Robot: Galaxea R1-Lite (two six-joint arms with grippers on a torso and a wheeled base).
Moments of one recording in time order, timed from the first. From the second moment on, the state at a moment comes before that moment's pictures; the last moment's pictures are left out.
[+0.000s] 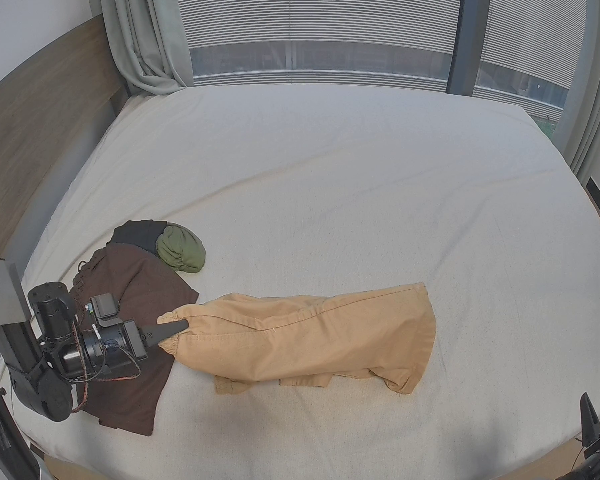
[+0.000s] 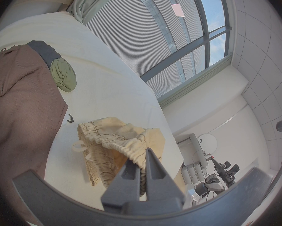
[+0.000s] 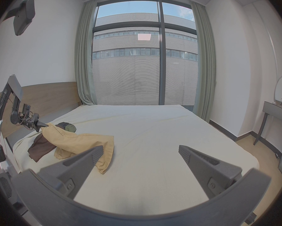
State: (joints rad) left arm -0.03 2.04 -0.22 -1.55 -0.85 -0.57; right arm -0.01 0.02 -0.02 -0.01 -0.02 -0.01
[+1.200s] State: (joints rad) left arm -0.04 1.99 -0.22 -1.55 -0.85 -0.58; right arm 0.07 0.50 -0.42 -0.14 0.32 0.32
